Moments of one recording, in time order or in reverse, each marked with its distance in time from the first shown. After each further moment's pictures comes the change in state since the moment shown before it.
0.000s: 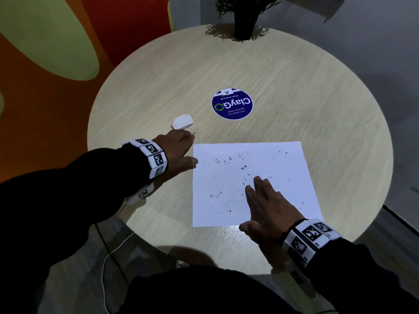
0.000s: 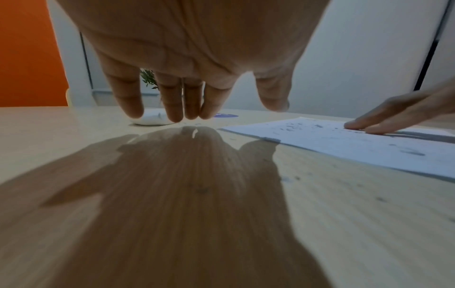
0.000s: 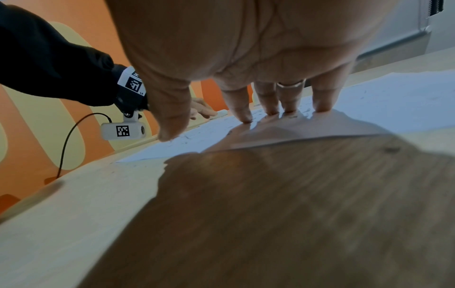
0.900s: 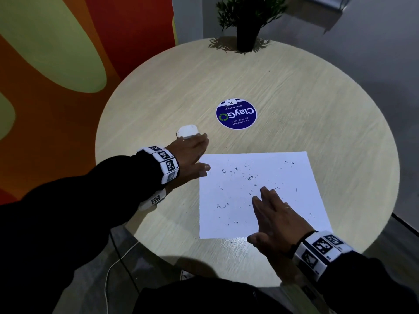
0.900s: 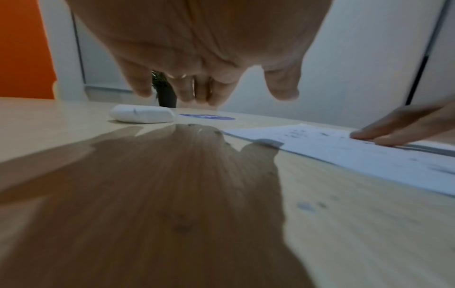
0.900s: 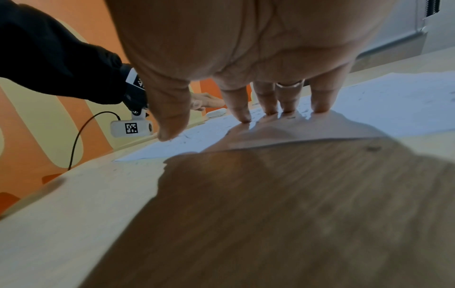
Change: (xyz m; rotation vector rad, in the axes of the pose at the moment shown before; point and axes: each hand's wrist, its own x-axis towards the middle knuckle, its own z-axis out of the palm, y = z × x) left_hand 0.022 -0.004 0.001 0.080 0.037 0.133; right_hand -0.006 -0.004 -0.005 -0.010 -0.034 0.023
